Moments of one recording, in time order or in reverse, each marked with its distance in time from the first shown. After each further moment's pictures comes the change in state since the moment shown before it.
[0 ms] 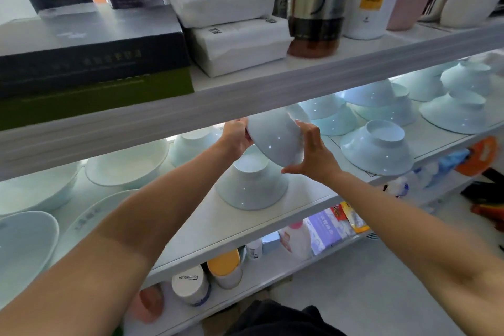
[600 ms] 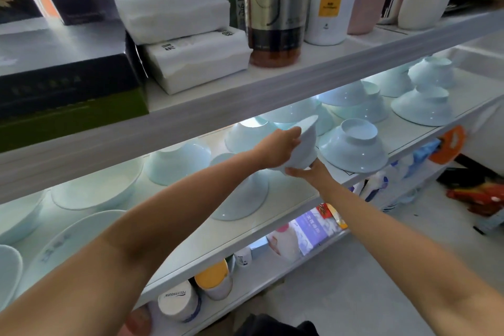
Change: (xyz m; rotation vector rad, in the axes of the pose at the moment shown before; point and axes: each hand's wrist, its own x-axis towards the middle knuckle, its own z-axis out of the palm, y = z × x) left_hand -0.008 -0.030 0.088 1.333 -0.528 0.587; right_hand -0.031 0.034 -0.005 0.693 -0.006 0.679
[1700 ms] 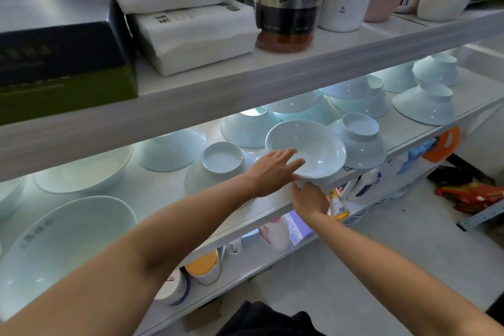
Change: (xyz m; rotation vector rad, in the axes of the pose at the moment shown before) left_hand -0.025 -0.037 0.072 0.499 -0.020 0.287; right_hand -0.033 0.041 0.030 -0.770 0.146 0.185
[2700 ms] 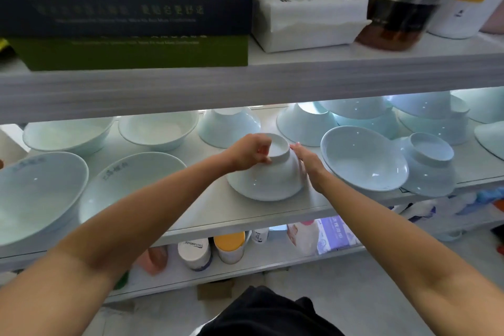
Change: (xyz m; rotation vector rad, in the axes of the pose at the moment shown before) left_hand -0.121 -0.076 -0.052 -0.601 0.080 -0.593; right_hand 0.016 -0.112 0.007 0.790 -0.563 -0.238
